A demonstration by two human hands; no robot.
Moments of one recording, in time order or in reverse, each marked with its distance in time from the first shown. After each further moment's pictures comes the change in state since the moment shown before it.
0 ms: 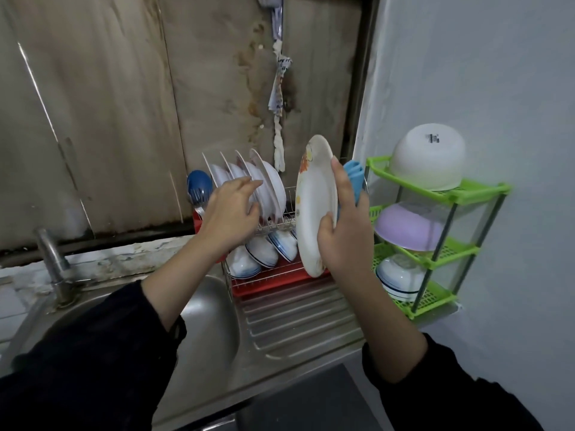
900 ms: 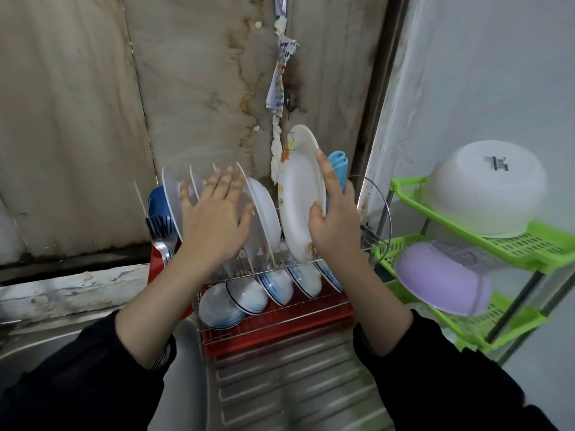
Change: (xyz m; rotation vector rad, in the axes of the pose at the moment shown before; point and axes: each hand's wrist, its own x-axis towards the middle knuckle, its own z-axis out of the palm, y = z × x) left_hand 0.118 -0.044 0.072 0.327 0.032 -0.115; right_hand 0.140 0.102 0.127 0.061 -0.095 -0.046
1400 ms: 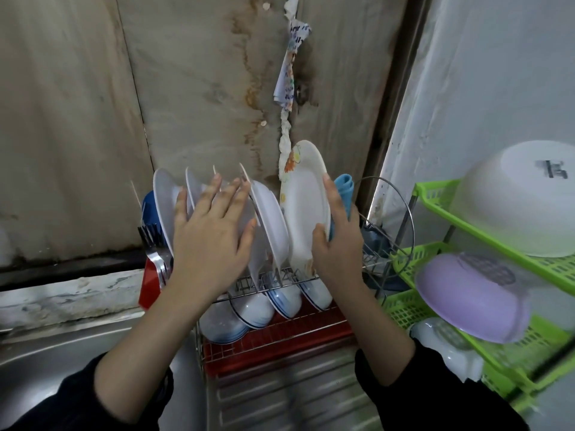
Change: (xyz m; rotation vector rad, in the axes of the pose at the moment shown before) left_hand -0.004 -0.011 0.020 0.031 0.185 0.086; right_hand -0.006 0.039 0.042 0.112 0.028 -0.005
